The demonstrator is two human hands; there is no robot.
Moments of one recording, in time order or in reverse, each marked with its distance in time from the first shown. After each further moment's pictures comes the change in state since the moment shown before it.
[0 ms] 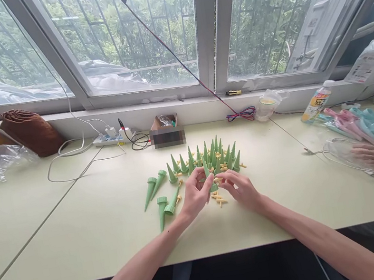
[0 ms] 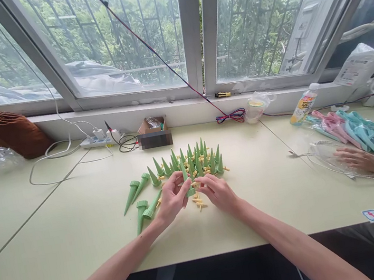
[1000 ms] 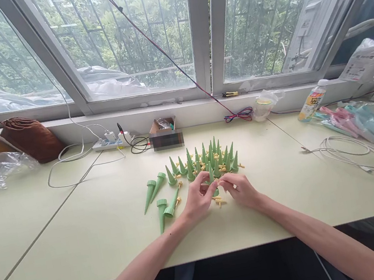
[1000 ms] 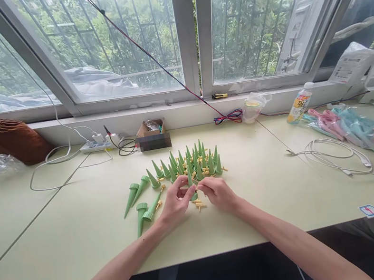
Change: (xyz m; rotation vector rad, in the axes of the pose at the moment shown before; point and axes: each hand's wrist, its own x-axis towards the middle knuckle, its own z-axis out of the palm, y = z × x) left_hand 0.000 -0.019 -0.002 0.205 -0.102 0.082; right_hand 0.002 0.003 -0.001 0.058 -0.057 0.124
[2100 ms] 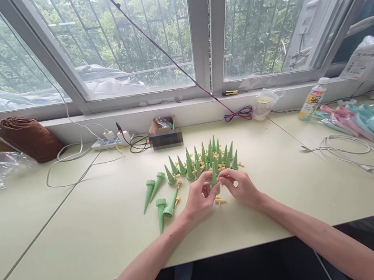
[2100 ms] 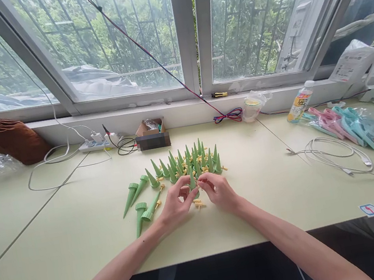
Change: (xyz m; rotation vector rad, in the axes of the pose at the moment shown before) left_hand -0.002 -0.001 -0.001 0.190 -0.043 0.099; right_hand 0.002 -0.004 -0.002 0.073 0.055 0.082
